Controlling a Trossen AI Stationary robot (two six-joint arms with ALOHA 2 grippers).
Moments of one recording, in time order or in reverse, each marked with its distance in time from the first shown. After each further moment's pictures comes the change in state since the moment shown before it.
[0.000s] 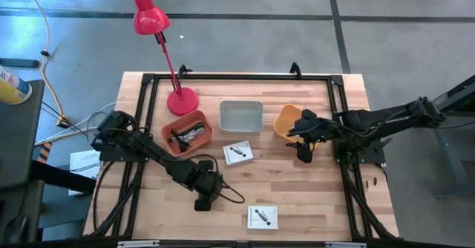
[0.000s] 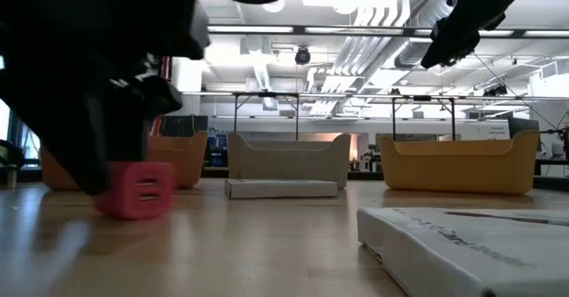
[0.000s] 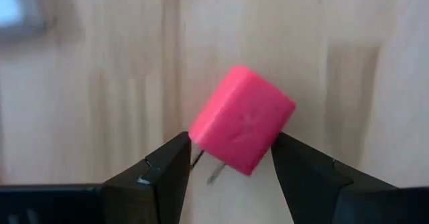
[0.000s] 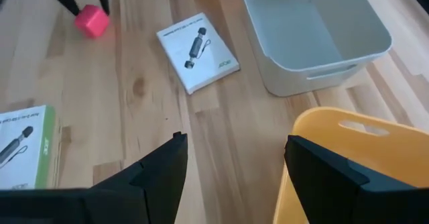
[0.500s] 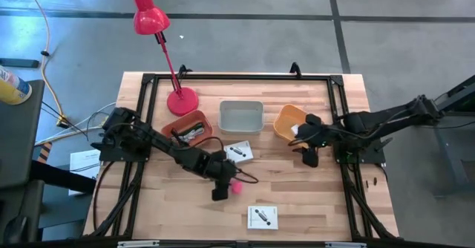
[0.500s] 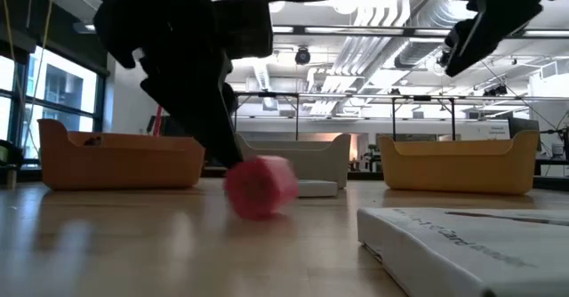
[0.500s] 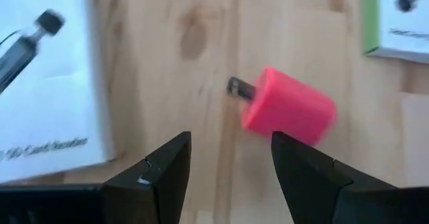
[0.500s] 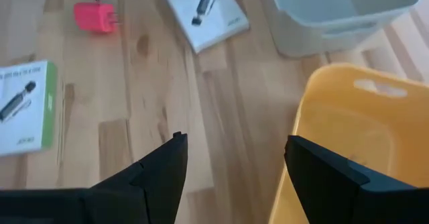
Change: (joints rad) left arm 0.144 0.021 0.000 0.251 0.004 0.071; right arm 0.070 -0.012 0.000 -0.133 -0.009 0.054
